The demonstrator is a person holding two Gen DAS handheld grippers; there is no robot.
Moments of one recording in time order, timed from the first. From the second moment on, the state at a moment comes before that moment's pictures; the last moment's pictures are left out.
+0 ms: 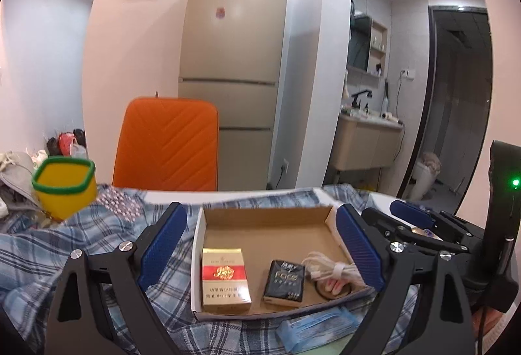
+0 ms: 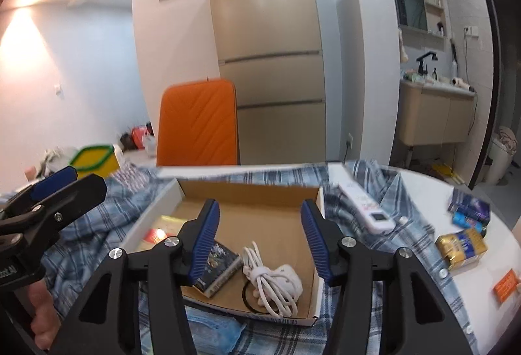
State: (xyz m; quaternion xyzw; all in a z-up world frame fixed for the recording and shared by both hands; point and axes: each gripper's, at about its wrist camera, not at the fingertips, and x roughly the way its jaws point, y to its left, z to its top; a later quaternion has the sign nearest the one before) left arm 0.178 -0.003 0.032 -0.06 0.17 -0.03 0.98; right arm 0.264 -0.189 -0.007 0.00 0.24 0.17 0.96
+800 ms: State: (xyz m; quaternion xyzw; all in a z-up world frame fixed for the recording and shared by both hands) left arm 0.054 -0.012 0.062 -0.04 0.06 -0.02 1.00; right arm 0.115 -0.235 0.067 0.03 0.09 0.17 0.98
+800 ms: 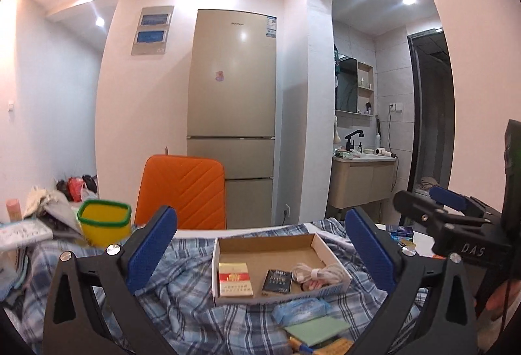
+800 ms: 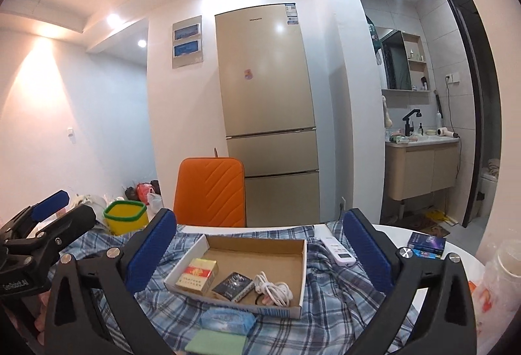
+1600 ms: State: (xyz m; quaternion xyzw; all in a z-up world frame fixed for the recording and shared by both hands) left arm 0.050 -0.013 0.001 -0.03 0.14 -0.04 0.99; right arm 0.124 -0.213 -0.012 0.01 0.19 0.17 0.97
